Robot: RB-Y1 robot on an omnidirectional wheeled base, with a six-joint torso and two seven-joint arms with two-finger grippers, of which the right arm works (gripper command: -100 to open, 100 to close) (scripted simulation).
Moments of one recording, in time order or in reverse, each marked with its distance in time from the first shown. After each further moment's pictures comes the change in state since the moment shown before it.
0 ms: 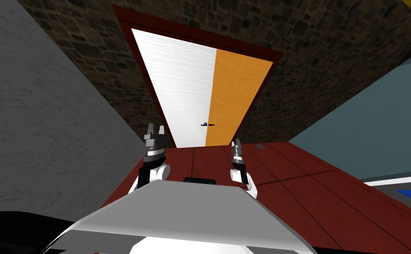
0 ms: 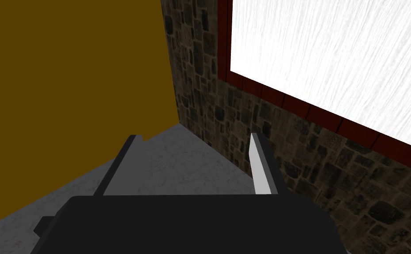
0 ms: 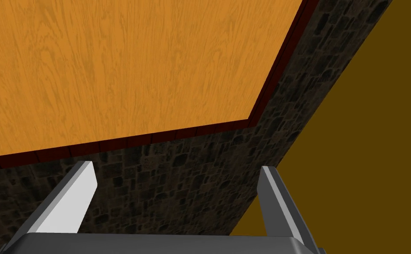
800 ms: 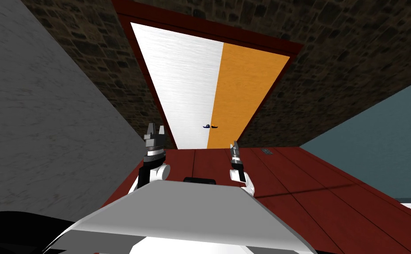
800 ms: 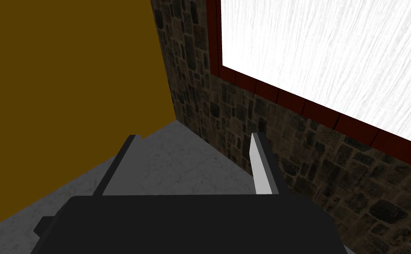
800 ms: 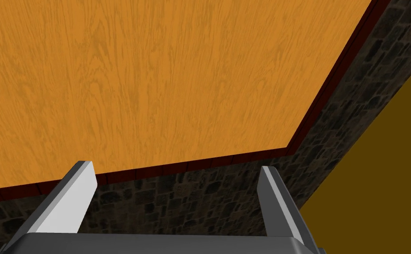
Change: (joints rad) arm -0.089 -0.022 -0.023 0.239 0.027 -0.060 -0.034
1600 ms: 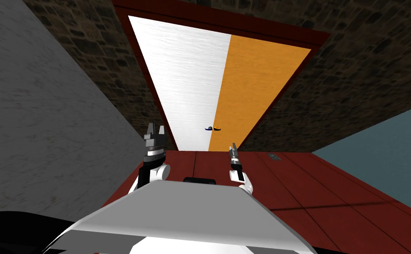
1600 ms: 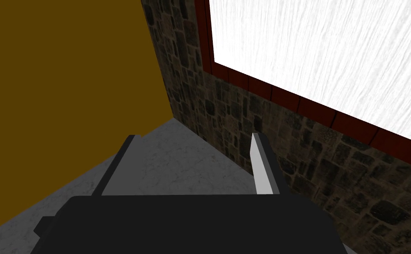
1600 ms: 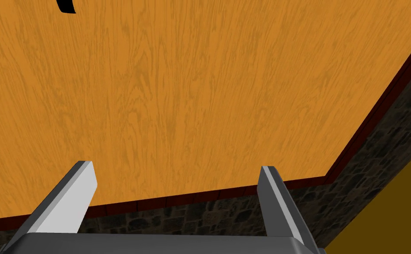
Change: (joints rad) arm -0.079 -0.016 -0.020 0.213 0.026 -0.054 -0.031
